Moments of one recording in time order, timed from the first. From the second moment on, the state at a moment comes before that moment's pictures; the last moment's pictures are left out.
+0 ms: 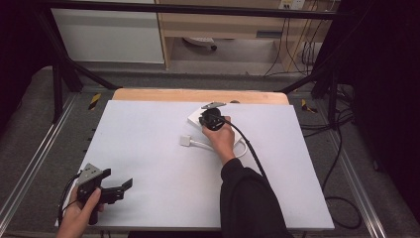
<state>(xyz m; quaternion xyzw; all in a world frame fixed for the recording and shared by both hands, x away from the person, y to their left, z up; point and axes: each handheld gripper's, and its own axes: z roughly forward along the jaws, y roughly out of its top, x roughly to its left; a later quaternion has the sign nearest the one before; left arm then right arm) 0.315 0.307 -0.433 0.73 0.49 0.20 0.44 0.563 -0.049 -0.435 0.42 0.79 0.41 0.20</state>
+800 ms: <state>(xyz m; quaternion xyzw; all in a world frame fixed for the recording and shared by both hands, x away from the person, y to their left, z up) 0.316 0.306 -0.433 0.73 0.49 0.20 0.44 0.563 -0.057 -0.438 0.43 0.78 0.41 0.19</state>
